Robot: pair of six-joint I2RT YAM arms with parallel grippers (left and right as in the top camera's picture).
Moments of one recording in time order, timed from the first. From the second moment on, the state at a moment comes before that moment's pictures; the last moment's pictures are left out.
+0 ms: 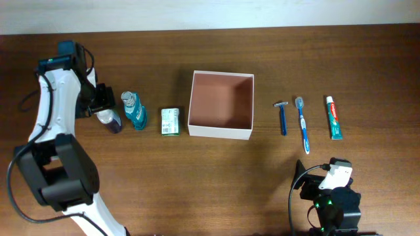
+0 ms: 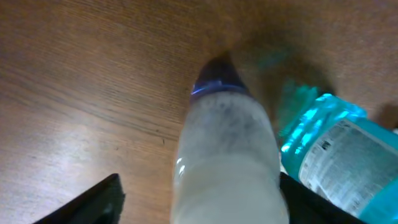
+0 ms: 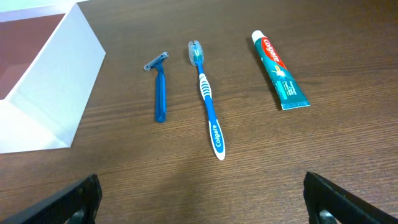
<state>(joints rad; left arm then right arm) 0.21 2.02 1.74 -1.20 -0.06 -0.08 0.01 0.02 0.16 -0.62 0.08 0.19</state>
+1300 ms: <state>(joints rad) -0.28 1.60 2.10 -1.43 -0.05 -0.08 0.01 0.02 0.16 -0.62 0.08 0.19</state>
